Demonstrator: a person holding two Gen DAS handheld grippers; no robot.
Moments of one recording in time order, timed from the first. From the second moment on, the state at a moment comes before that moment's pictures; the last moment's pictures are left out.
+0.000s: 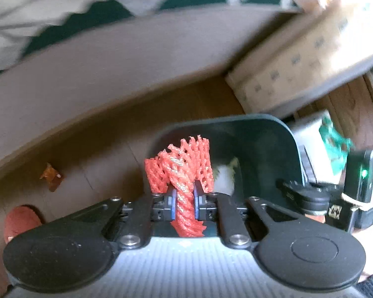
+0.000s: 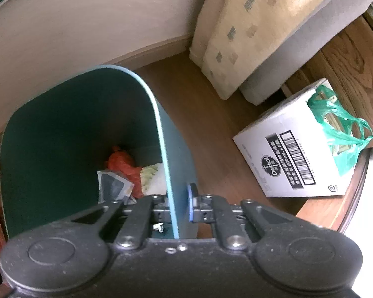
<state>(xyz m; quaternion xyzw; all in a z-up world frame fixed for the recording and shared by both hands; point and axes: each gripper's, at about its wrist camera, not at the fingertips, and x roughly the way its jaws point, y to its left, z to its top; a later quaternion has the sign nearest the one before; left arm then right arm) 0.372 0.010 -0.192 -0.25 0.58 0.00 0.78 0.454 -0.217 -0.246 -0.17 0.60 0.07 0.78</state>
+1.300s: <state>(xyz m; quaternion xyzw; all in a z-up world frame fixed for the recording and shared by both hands) 0.354 -0.016 -0.223 -0.19 0.58 -0.05 0.79 0.451 -0.211 -0.246 -0.17 0.58 0.07 0.79</state>
